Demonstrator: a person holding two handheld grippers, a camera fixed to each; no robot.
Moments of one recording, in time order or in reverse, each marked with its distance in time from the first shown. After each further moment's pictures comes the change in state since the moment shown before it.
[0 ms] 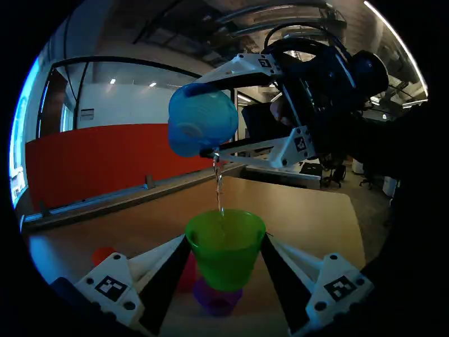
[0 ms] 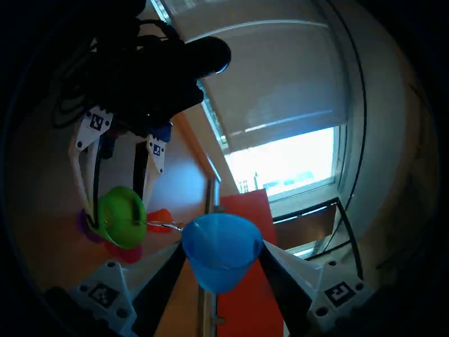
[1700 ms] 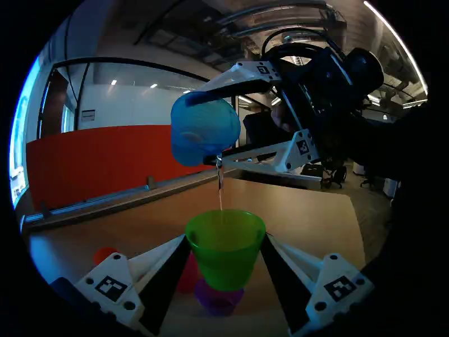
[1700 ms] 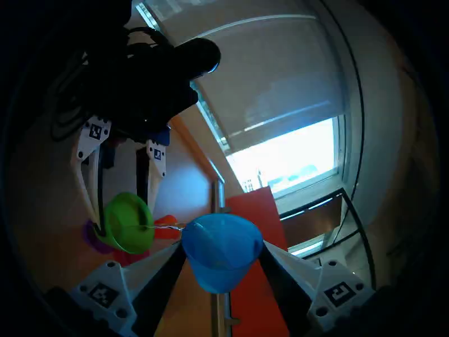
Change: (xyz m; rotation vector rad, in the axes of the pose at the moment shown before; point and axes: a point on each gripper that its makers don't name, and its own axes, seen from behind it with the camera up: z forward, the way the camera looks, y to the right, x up) left arm 0.002 -0.002 -0.003 0.006 0.009 0.000; right arm 0.000 -0.011 -0.003 0.018 0.012 0.088
